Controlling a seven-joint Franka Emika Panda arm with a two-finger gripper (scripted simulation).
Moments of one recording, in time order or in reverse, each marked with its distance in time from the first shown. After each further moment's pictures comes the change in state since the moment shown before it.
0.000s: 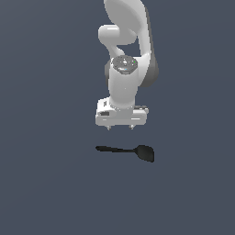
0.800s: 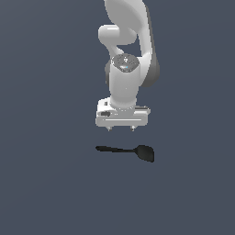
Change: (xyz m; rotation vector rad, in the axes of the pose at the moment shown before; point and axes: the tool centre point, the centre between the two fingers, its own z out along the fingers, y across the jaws) arm 0.011 -0.003 -0.006 0.004 0.029 0.009
